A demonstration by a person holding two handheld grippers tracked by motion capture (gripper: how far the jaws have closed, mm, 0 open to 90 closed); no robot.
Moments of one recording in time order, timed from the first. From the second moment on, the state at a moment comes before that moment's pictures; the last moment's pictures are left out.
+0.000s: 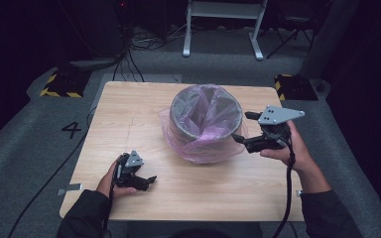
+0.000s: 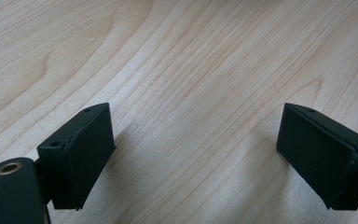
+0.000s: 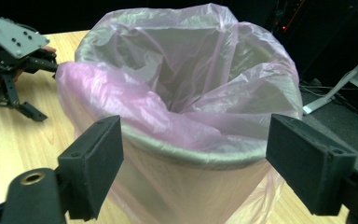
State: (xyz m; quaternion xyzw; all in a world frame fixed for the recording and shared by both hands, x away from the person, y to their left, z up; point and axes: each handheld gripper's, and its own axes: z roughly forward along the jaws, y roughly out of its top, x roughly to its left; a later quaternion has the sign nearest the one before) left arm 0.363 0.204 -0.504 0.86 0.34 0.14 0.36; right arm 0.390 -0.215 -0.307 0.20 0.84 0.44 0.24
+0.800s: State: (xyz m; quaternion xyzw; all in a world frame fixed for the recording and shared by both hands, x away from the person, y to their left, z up) left arm 0.363 0.204 -0.504 0.86 0.34 0.14 0.36; right arm 0.383 -0.227 -0.333 0.20 0.86 0.40 0.25
